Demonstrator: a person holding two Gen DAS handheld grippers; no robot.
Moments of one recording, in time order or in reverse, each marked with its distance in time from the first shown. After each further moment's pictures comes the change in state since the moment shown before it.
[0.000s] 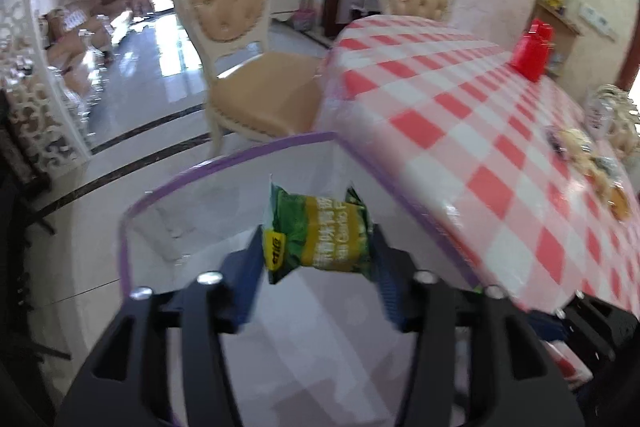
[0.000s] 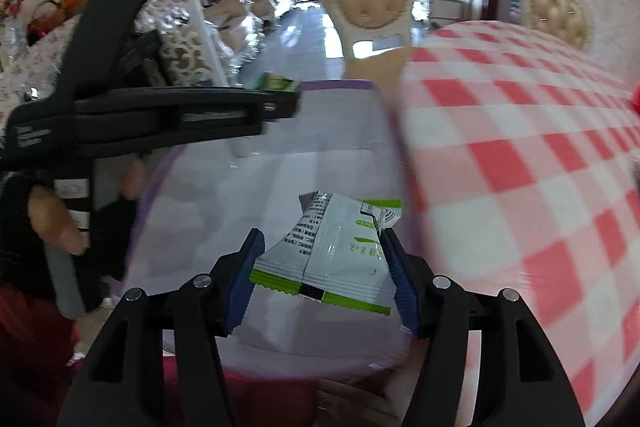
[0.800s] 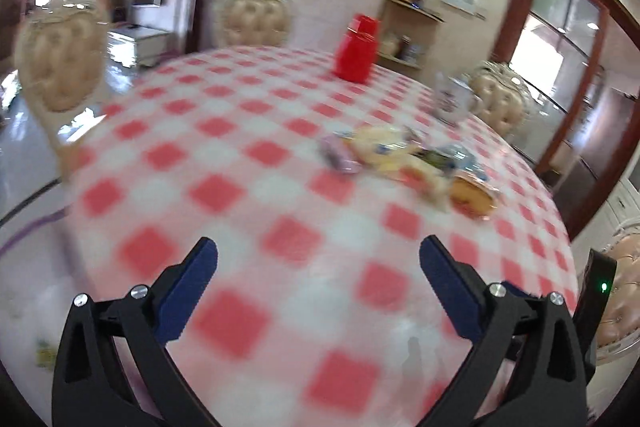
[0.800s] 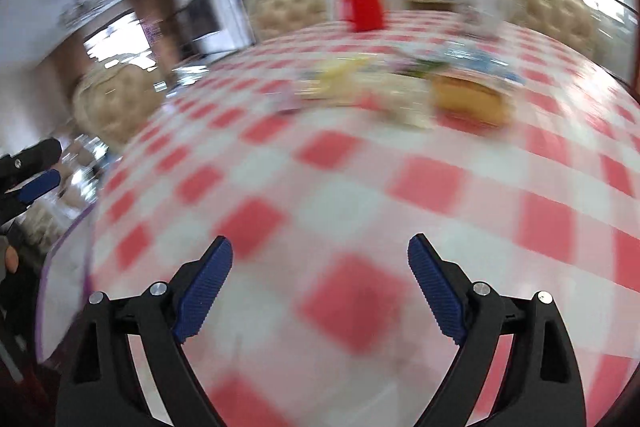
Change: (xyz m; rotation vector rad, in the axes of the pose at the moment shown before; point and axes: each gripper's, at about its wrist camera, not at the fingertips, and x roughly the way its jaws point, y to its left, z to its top) left arm -0.038 -0.316 -0.005 0.231 -0.084 -0.473; right arm -0.204 -0.267 -0.181 0.667 -0.264 -0.538
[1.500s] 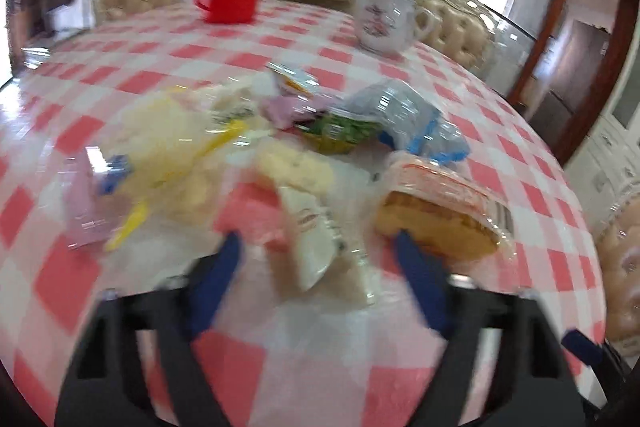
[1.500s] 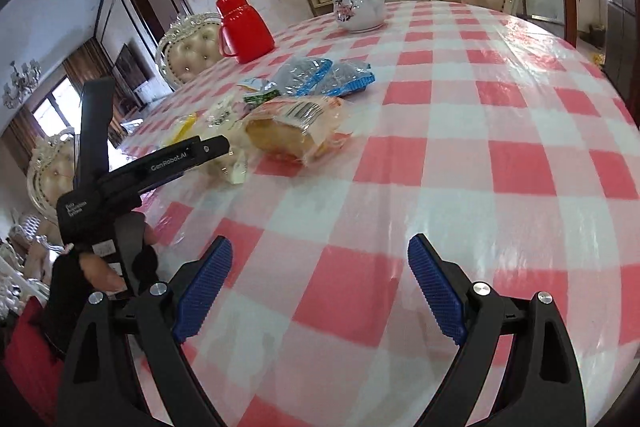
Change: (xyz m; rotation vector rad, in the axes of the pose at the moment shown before) left arm 0.252 -0.149 0.043 0.176 0.185 -0.152; right arm -0.002 -0.145 0.035 0.215 -0.048 -0.113
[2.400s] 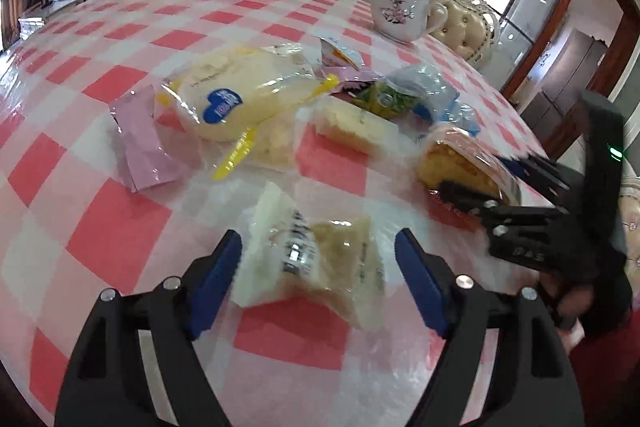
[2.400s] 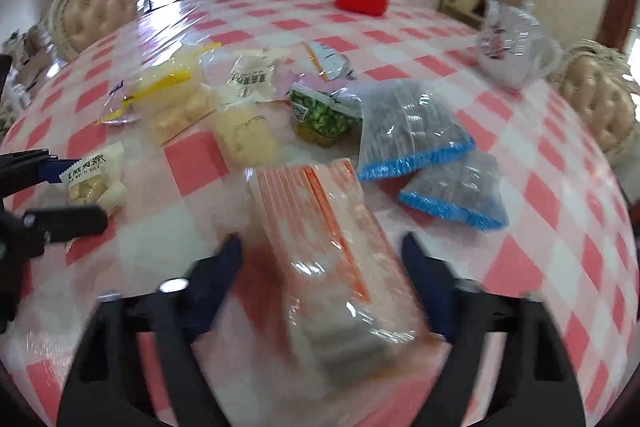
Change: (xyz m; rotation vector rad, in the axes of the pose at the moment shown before) left arm -0.033 0.059 -0.025 -0.048 0.052 -0.029; right arm 0.137 0.065 0.088 -0.602 0.148 0.002
